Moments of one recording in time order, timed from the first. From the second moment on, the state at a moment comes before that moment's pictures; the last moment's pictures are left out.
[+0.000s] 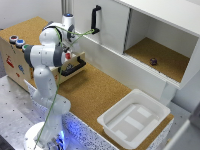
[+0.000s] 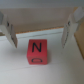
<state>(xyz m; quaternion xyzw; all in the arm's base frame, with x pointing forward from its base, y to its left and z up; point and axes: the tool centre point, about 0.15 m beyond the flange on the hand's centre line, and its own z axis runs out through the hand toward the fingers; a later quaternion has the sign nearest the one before) 0.422 0.280 0.354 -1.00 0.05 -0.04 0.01</state>
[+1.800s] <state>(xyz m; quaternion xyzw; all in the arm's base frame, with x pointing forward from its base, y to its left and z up) 0.346 0.034 0.330 -1.00 -0.07 0.01 0.05</state>
